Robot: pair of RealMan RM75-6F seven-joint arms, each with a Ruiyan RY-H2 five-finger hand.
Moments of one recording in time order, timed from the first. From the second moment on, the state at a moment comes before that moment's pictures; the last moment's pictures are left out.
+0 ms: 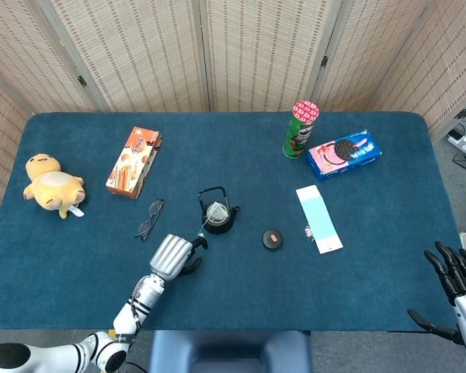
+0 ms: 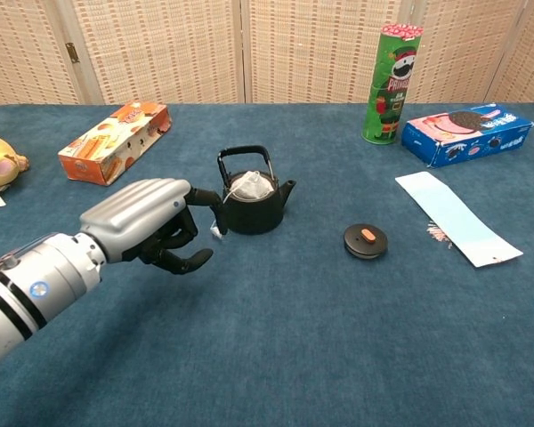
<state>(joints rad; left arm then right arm) -0.65 -1.87 -0.06 -1.19 1.44 1.19 0.10 -0.10 -0.96 -0.06 -1.67 -1.80 1.74 0.09</state>
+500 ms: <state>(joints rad) -0.64 -1.80 -0.09 -1.25 1.43 1.16 0.10 -0.09 -0.96 -0.05 -1.68 -1.79 1.72 0.08</state>
